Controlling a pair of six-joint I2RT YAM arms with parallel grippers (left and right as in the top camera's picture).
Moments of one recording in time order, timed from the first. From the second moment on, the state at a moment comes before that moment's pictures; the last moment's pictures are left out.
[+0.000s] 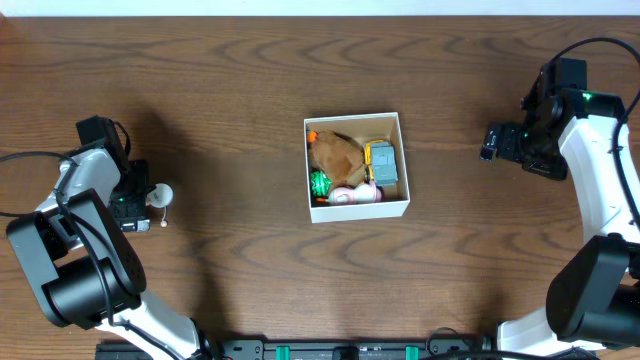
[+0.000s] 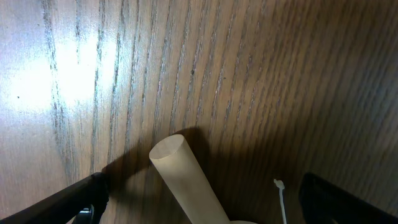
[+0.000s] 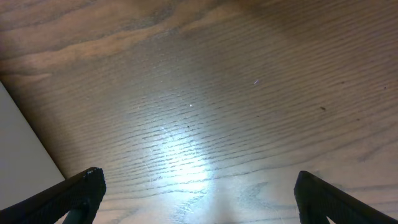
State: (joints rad) left arm 0.42 1.88 1.11 -0.70 -0.14 -1.27; right arm -0.15 1.71 1.40 -1.09 -0.01 0.19
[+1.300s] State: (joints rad) left arm 0.43 1.88 1.11 -0.70 -0.11 -1.24; right arm -0.15 1.71 1.40 -1.09 -0.01 0.18
